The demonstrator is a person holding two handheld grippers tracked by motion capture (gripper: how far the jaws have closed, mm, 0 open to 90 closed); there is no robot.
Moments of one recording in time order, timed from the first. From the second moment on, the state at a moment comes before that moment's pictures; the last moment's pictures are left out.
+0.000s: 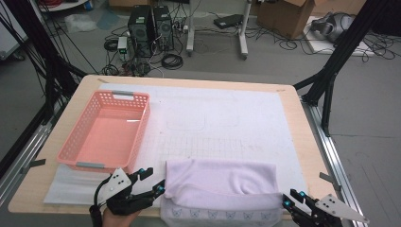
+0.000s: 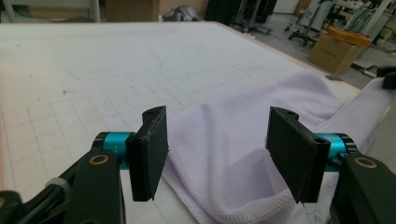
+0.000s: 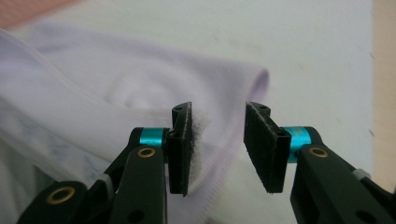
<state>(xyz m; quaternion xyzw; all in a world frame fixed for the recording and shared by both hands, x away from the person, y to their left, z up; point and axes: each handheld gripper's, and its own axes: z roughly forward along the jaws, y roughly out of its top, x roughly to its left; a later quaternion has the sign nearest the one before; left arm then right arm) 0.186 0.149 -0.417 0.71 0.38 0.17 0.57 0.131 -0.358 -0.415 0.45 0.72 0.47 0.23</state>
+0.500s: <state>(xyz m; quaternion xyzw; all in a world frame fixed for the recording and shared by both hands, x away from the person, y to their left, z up) 0.239 0.129 -0.442 0.76 0.42 0.15 0.47 0.177 -0.355 -0.424 0.47 0.74 0.42 0.23</state>
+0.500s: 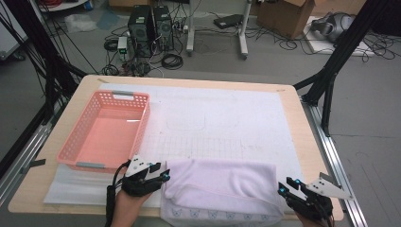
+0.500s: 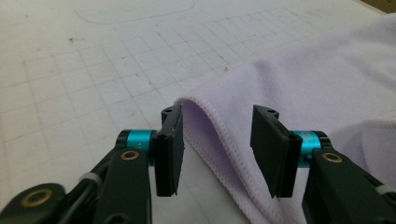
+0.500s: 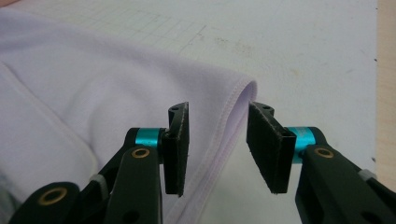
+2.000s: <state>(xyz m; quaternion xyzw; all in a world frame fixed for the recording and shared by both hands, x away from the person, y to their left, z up) 0.267 0.118 -0.453 0.79 0.41 0.10 0.44 0.235 -0.342 -0.448 0.47 0.78 0.38 0.17</state>
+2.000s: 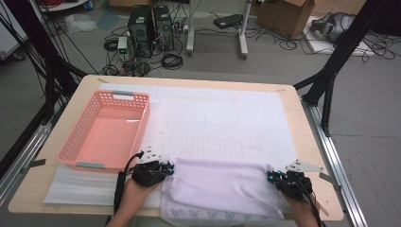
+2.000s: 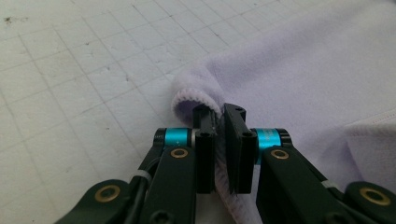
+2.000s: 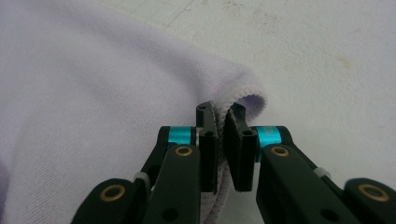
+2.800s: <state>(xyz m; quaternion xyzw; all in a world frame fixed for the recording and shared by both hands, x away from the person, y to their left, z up) 0.351 0.106 -0.424 0.74 0.48 0.16 0.44 0.310 -0.345 -0.433 0.50 0.74 0.41 0.20</state>
